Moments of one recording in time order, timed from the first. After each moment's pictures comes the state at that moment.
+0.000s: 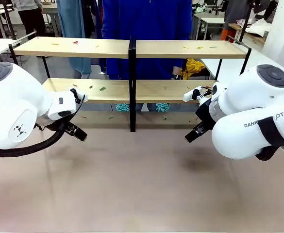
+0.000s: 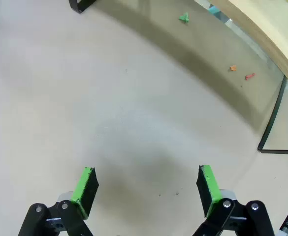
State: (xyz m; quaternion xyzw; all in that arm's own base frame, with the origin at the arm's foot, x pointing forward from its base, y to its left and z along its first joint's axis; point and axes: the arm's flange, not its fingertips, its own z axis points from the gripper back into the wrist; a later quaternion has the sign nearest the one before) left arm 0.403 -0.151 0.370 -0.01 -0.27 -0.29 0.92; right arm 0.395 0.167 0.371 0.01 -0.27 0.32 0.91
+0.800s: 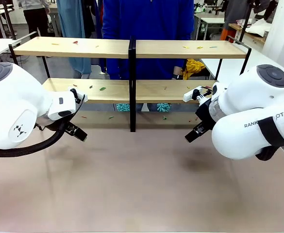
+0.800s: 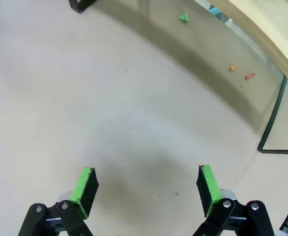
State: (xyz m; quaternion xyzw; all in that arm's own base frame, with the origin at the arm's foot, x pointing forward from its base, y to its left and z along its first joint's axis) left arm 0.403 -0.151 0.370 -0.01 -0.27 -0.29 0.92; right arm 0.395 0.167 0.371 0.01 -0.27 0.32 0.91
